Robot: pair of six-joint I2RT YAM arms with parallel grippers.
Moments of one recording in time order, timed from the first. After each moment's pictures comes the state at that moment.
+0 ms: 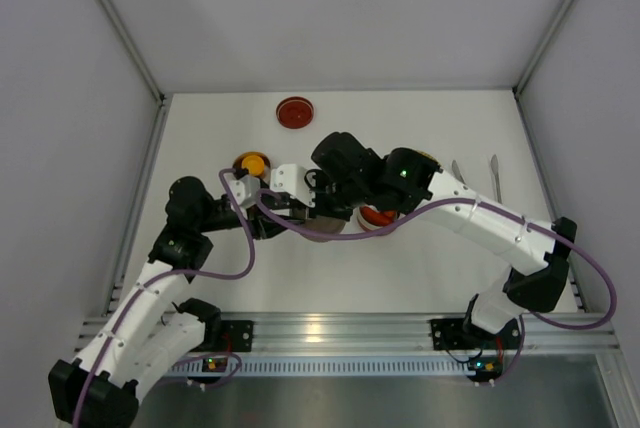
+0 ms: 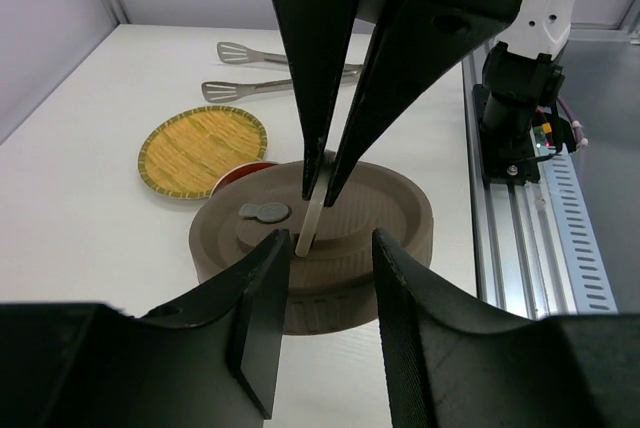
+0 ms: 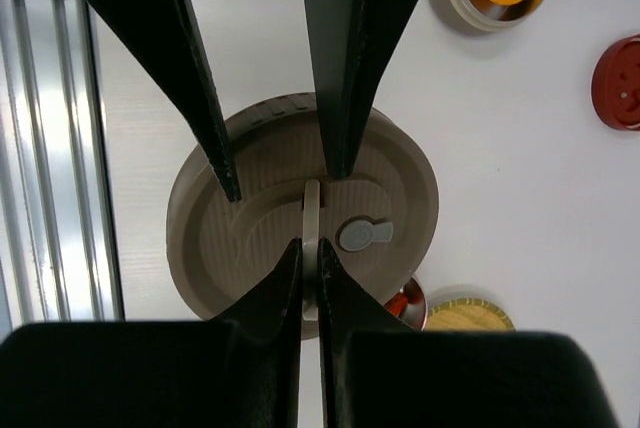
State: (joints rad) left arm -0.36 0.78 0.64 0.15 1.05 0.05; right arm 1.11 1.57 1.76 -1.02 -0.07 -0.51
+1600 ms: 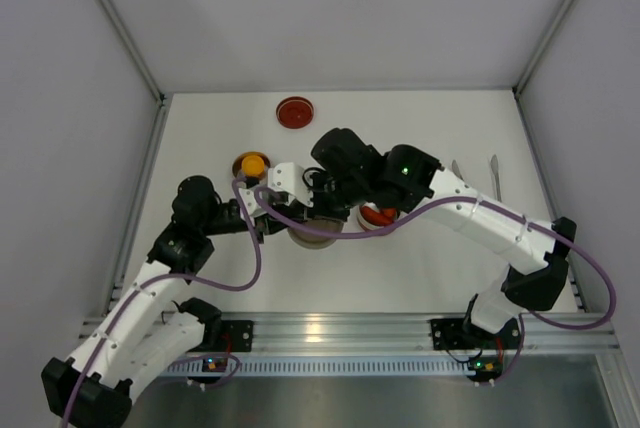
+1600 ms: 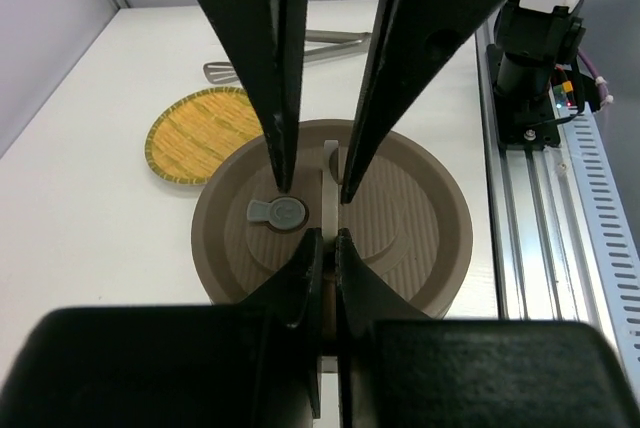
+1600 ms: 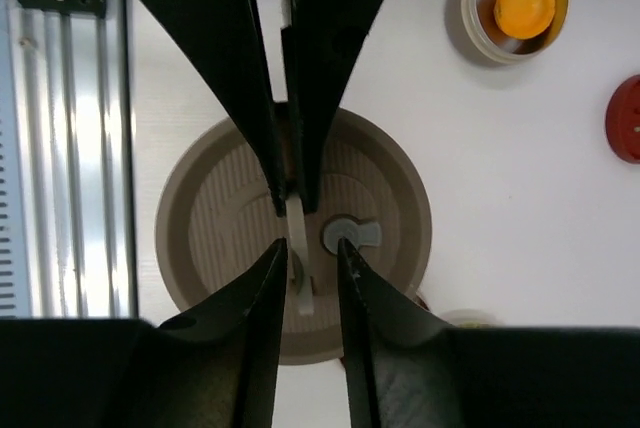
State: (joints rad) left arm -0.44 0.78 0.68 0.00 0.99 0.24; right arm 1.11 1.58 1.82 -1.04 -0.17 -0.51
